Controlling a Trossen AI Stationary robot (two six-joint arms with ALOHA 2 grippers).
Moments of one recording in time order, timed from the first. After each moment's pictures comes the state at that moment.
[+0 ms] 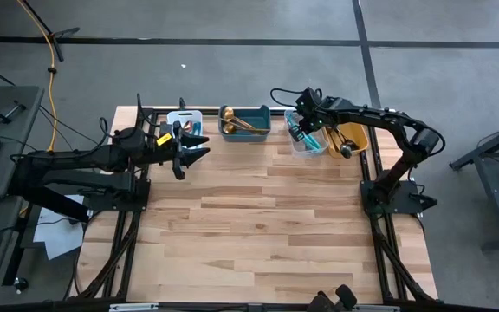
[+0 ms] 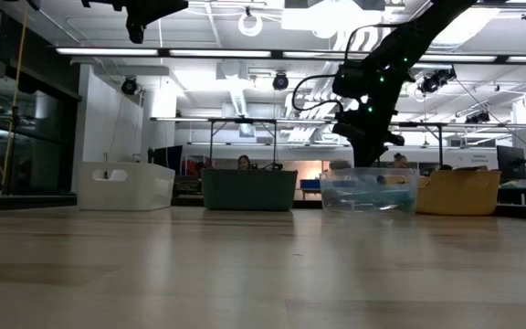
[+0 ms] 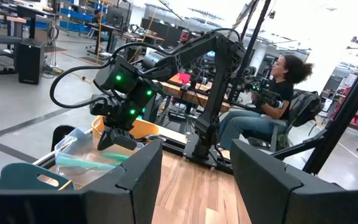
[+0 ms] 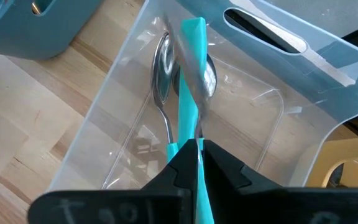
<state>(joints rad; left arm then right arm) 0.13 0.74 0.61 0.18 -0.07 -0.28 -0.71 1.64 1.10 -0.59 0.10 0.18</state>
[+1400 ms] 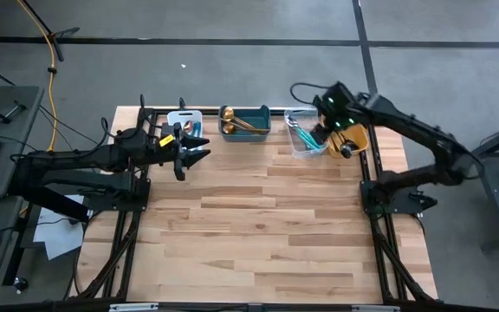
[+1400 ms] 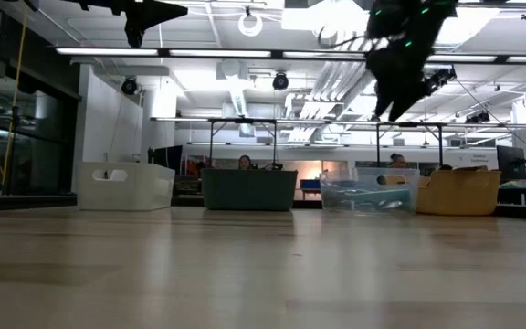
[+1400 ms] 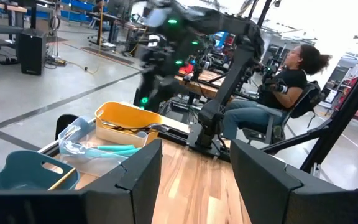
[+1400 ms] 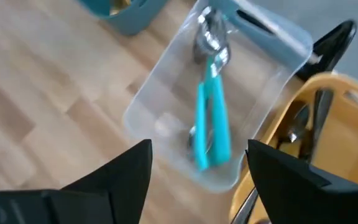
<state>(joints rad) 0.13 0.74 0.61 0.13 -0.07 -0.29 -0.67 1.28 1.17 -0.96 0.00 0.14</state>
